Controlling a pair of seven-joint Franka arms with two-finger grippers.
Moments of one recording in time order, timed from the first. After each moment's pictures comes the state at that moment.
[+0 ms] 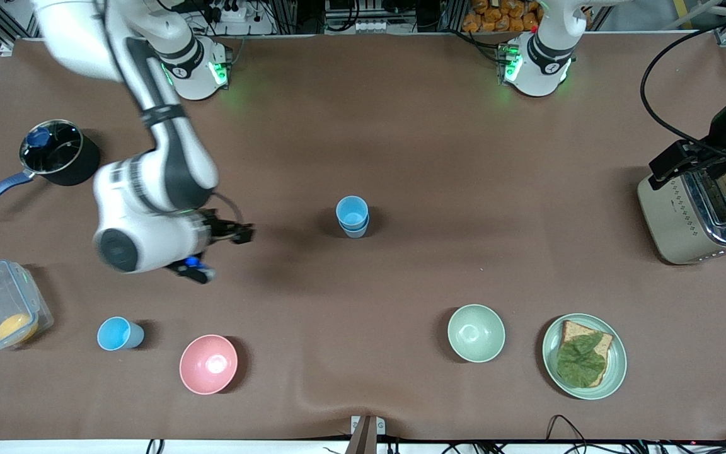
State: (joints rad) left arm -0.02 0.02 -0.07 -1.52 0.05 1.63 -0.26; right arm 0.29 0.52 -0.11 -1.53 0.29 1.56 0.50
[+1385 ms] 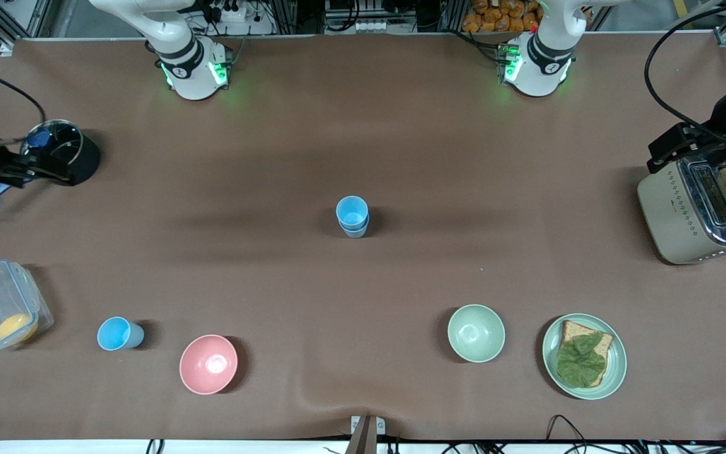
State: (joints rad) left arm -0.02 0.02 -0.07 -1.49 0.02 1.55 -0.18; right arm 0.01 0.06 -0.08 -1.55 0.03 1.52 -0.09
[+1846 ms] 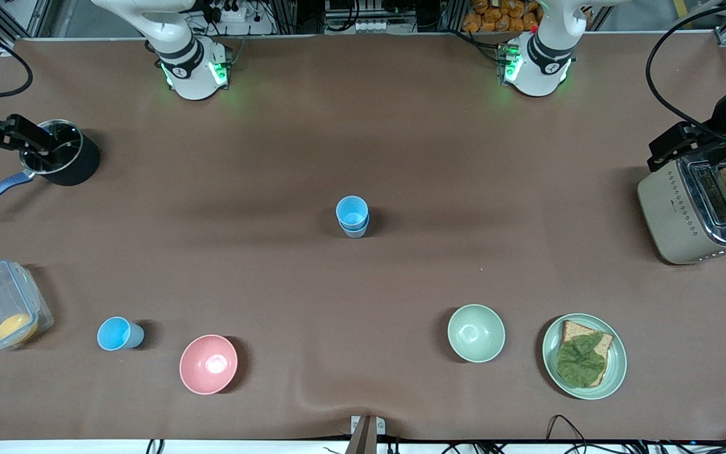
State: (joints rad) left arm -0.02 0.03 -0.07 -1.47 0.02 1.52 -0.18; right arm -0.05 -0.02 0.04 -1.54 -0.05 1.51 -0.06
